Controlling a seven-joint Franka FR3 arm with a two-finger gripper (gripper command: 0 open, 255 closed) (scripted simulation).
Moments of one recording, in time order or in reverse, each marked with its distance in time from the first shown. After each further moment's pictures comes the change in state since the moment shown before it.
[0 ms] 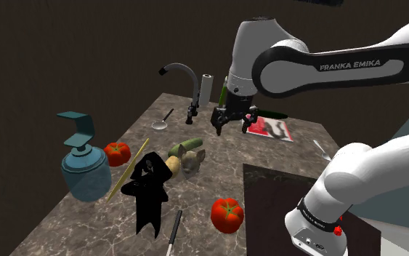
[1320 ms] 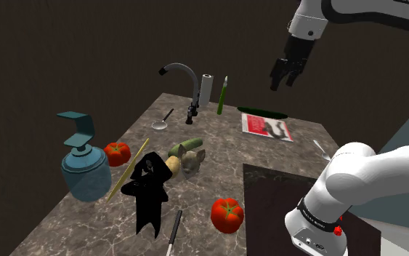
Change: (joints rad) arm 0.037 -0.209 -0.440 0.197 -0.229 -0.386 -0.687
